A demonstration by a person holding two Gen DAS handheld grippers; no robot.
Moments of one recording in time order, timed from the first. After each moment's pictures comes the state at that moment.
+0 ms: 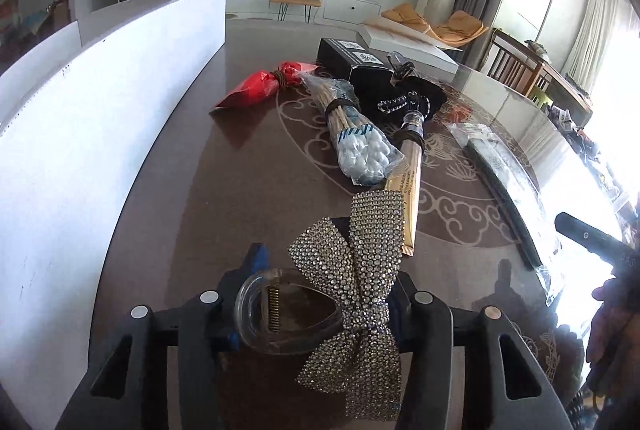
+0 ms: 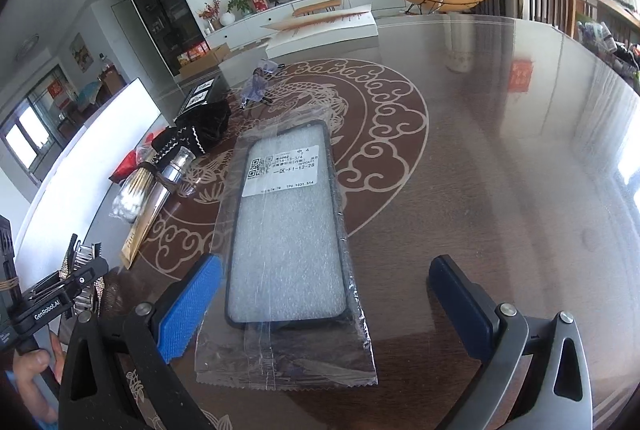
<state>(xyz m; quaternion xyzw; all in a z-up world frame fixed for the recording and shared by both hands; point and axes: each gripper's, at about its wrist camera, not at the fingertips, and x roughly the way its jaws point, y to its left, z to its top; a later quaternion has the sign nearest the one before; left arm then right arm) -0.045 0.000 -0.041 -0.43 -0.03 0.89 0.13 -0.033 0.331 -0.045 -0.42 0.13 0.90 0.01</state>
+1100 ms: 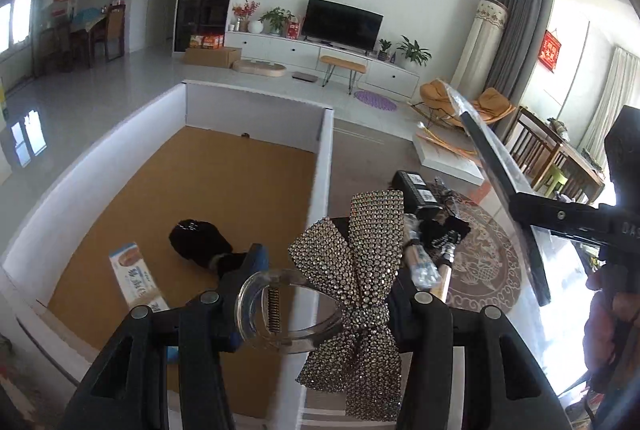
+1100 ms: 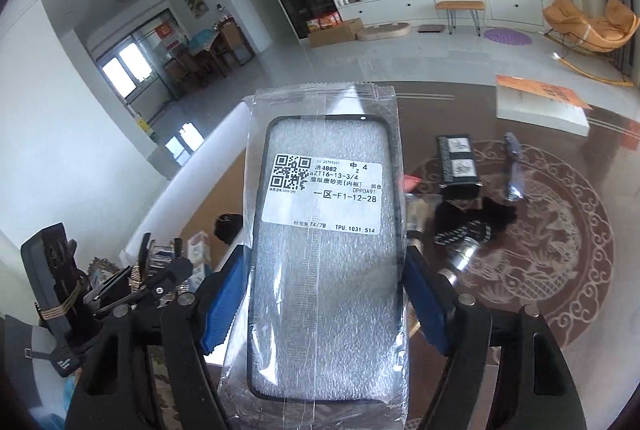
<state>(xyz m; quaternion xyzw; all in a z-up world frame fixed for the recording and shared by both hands) -0.026 -0.157 0.099 -0.35 -0.08 0.93 0.05 -0.102 0.107 0.116 -0.42 0.10 0.87 -0.24</state>
